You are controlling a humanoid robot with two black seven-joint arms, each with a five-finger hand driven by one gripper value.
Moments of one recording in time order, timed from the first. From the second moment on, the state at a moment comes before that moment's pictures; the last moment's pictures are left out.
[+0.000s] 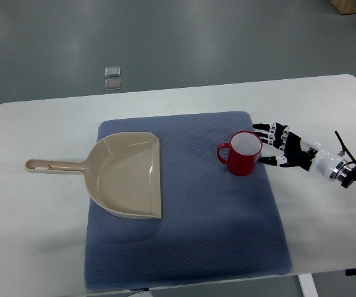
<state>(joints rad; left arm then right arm) -0.06 0.00 0.06 -0.23 0.08 -0.02 0.09 0.46 -0.37 0.83 0.69 -0.92 0.55 0.61</state>
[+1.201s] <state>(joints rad) -0.06 0.00 0.06 -0.23 0.08 -0.02 0.09 0.49 -0.21 0.76 0.69 -0.92 0.42 0.61</state>
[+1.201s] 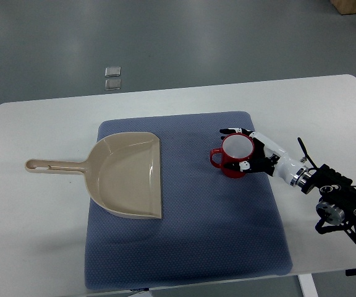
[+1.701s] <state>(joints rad) -0.06 0.00 0.06 -0.23 0.08 -0.02 0.09 0.49 -0.10 0.74 0.69 -0.92 0.36 0.61</state>
